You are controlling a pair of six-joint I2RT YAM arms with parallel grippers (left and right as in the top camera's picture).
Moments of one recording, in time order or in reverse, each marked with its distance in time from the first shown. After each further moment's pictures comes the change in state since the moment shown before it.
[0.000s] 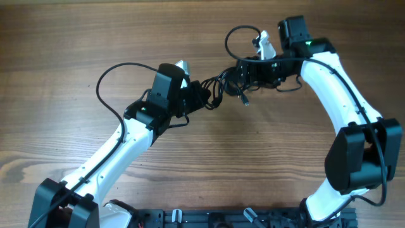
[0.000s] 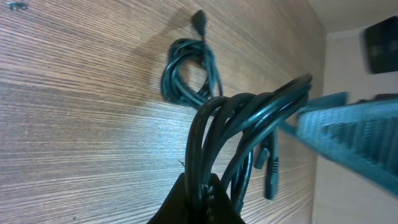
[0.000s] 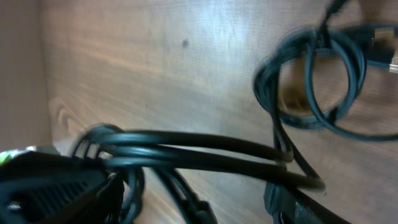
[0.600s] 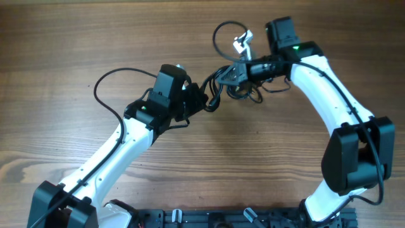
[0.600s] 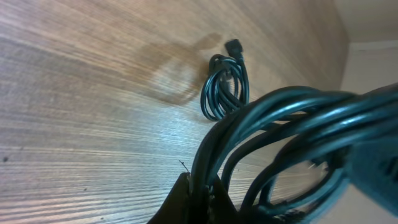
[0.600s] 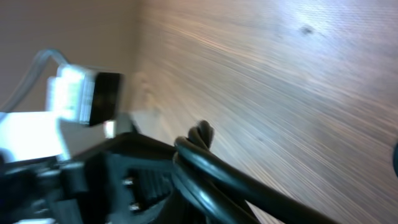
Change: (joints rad) left arm -0.007 -0.005 0.029 -0.131 -0.046 -0.086; right arm 0.061 0.000 -0.059 0.149 -0.354 0.058
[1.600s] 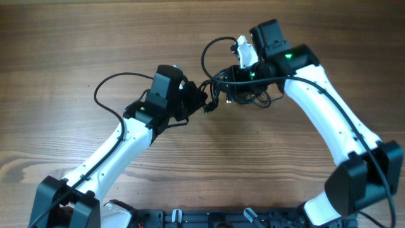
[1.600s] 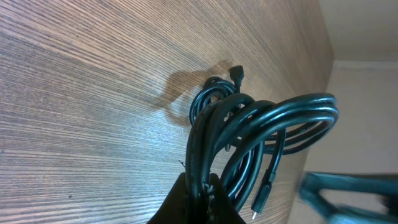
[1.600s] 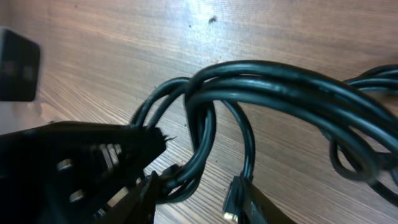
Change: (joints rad) left arm 0.026 0.016 -0.043 0.109 0.044 -0.093; right arm 0.146 -0.113 0.024 -0.142 0.524 0.050
